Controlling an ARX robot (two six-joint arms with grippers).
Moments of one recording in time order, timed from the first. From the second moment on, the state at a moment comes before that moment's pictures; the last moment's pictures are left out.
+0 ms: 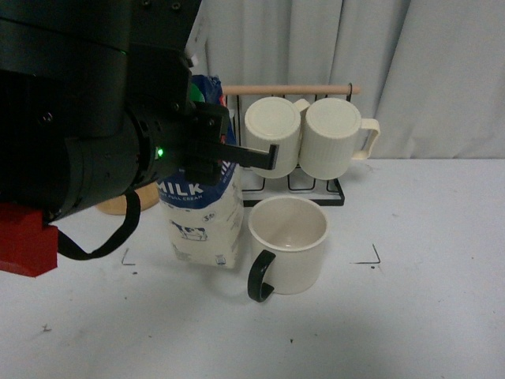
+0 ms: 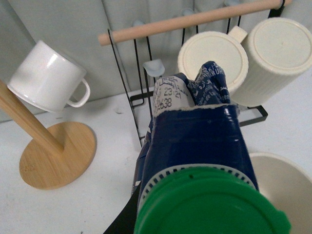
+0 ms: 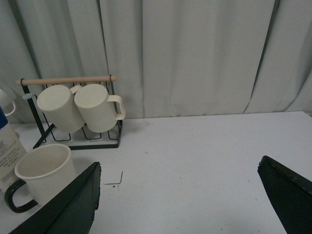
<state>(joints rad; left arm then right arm) -0.49 1.73 0.79 0.60 -0.31 0.00 0.00 0.00 0.01 0.00 0.00 0.00</state>
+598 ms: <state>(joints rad) -0.52 1.78 0.77 0.63 -0.33 -0.02 0.00 0.00 0.01 0.00 0.00 0.00</state>
